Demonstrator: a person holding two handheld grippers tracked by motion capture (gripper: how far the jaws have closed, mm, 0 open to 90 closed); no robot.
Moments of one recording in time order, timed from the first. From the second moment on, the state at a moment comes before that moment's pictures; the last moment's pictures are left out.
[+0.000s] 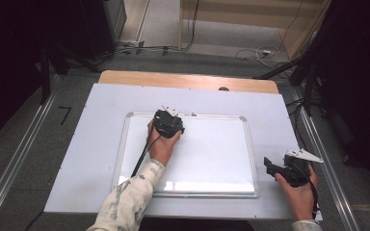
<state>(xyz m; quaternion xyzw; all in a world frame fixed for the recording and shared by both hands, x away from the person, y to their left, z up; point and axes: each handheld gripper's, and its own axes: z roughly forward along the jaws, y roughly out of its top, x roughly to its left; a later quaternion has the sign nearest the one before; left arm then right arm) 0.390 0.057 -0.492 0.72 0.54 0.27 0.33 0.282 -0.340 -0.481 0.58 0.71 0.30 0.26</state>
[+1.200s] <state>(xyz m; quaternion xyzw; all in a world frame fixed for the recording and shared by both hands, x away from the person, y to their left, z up) 0.396 0.059 -0.492 0.72 0.55 0.28 0.32 0.283 -0.338 -0.480 0.58 0.71 0.31 0.25</state>
